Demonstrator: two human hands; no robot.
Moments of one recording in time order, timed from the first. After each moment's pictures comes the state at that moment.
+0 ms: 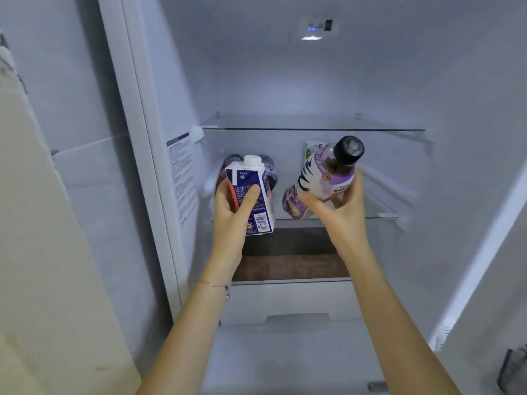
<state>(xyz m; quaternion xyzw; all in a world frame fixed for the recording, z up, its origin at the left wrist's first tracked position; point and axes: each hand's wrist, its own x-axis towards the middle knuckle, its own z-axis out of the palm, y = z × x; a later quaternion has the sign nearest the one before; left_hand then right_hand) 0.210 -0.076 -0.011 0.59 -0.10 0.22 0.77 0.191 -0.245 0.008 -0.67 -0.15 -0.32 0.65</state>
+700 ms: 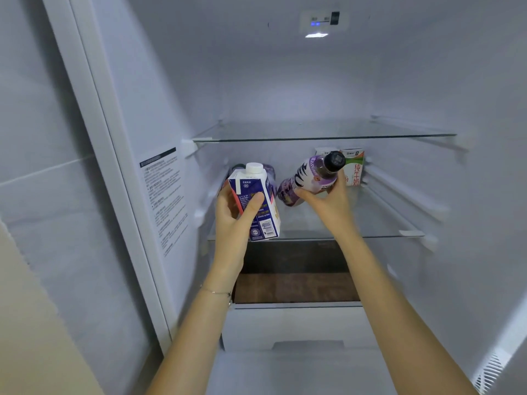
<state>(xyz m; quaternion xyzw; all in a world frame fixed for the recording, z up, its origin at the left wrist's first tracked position) 0.252 -0.083 -0.008 0.61 -0.08 0.24 0.76 0.321 -0.257 0.000 -0.72 -0.12 -0.29 0.62</state>
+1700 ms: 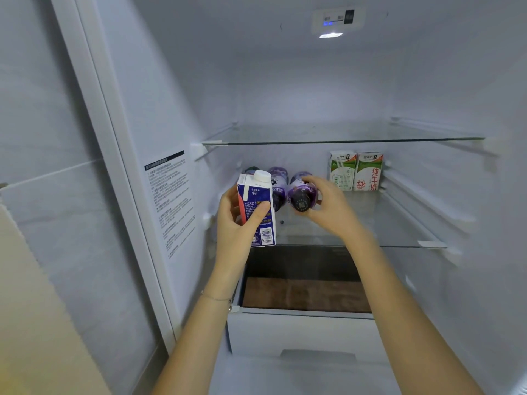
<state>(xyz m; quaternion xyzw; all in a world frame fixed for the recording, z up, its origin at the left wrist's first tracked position) 0.253 -0.077 -0.010 0.65 -0.06 0.28 0.71 0.349 -0.259 -0.001 -0.86 -0.23 -0.24 0.38</state>
